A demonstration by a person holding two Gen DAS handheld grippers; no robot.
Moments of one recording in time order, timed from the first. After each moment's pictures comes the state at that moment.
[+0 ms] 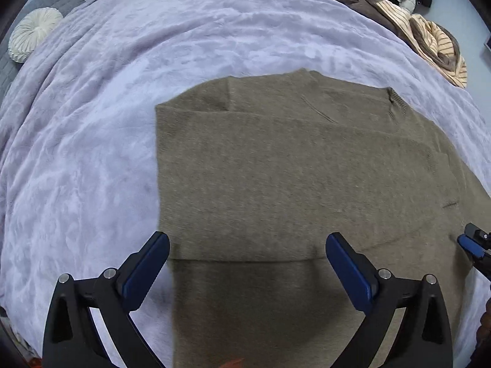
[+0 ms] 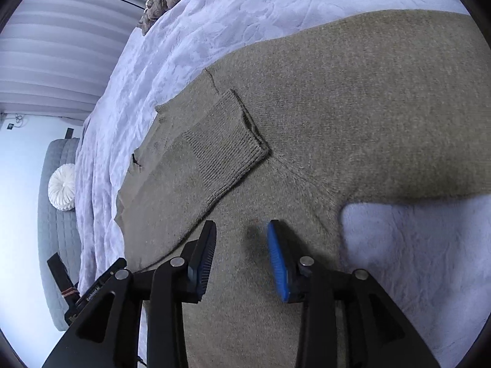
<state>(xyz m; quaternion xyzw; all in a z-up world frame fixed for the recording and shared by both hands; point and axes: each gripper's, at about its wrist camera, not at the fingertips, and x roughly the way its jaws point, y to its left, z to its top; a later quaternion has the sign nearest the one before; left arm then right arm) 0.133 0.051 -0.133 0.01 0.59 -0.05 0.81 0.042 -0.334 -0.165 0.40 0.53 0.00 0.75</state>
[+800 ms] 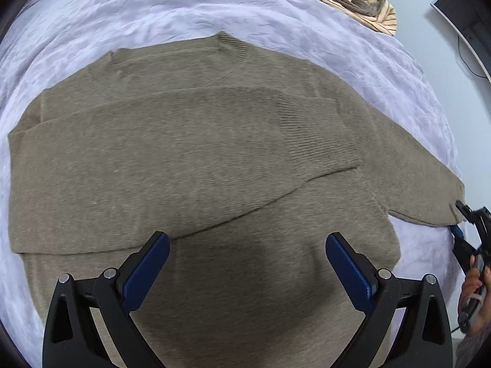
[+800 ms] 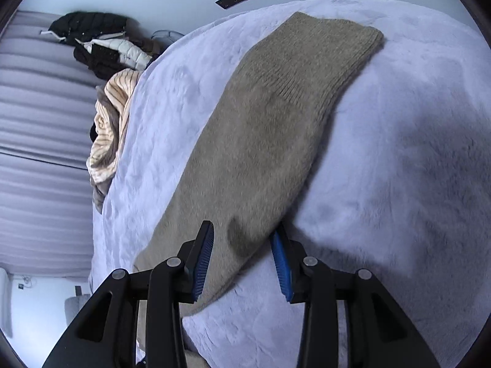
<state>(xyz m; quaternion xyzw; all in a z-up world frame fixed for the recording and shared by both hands) 0.116 -0.127 -0.142 0.00 0.62 -0.19 0.76 -0.102 -0.565 -0.142 0.56 0.32 -0.24 0.73</state>
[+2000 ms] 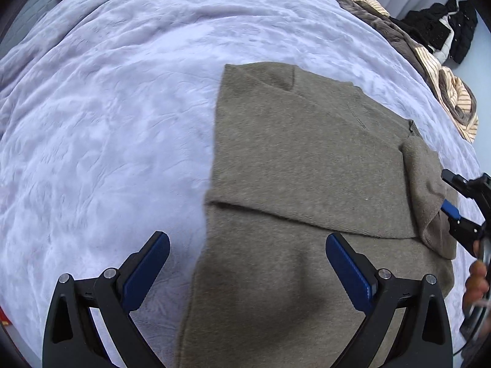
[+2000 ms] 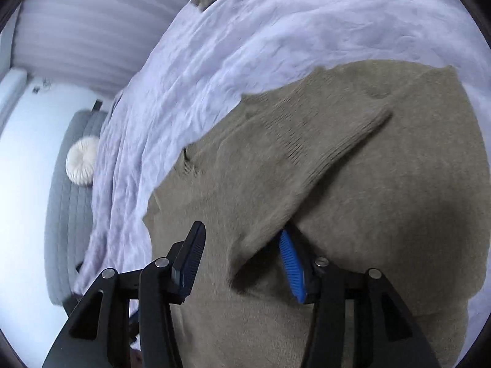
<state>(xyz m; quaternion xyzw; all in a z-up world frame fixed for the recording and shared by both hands) 0.094 0.110 -0.143 -0.12 0.57 0.01 0.81 0.150 -0.257 -0.162 0.38 0.52 0.07 0.76</state>
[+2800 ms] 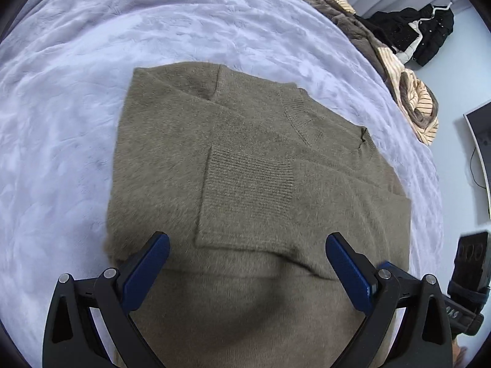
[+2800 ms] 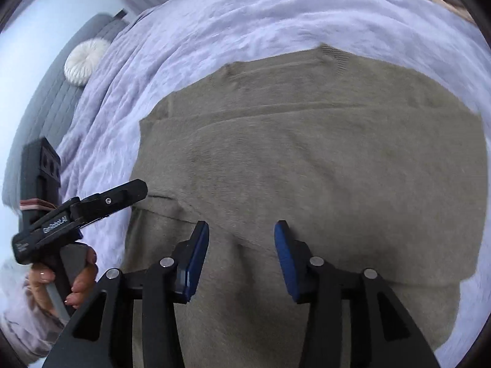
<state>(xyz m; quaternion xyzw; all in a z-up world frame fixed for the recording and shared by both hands) 0.149 0.075 -0.153 -0.19 0.59 -0.11 0.78 0.103 -0.207 -0.149 0.21 0.58 0.13 0.77</state>
